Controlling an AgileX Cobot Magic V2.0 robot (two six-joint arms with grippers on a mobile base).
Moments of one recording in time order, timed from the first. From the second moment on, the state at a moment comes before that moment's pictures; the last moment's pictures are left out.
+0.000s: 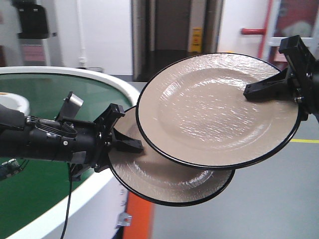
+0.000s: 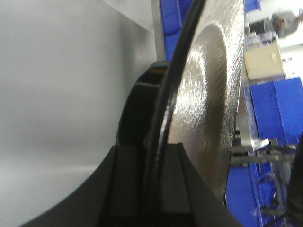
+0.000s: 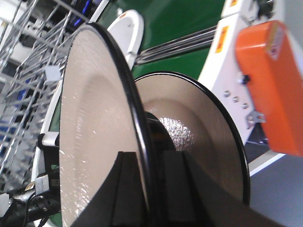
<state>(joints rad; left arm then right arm) -0.27 1.57 -1.38 -1.09 0.82 0.11 -0.06 1.38 -1.55 0.93 1.07 -0.05</state>
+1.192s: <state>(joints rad) -0.27 1.57 -1.38 -1.09 0.82 0.11 -0.06 1.38 -1.55 0.93 1.07 -0.05</state>
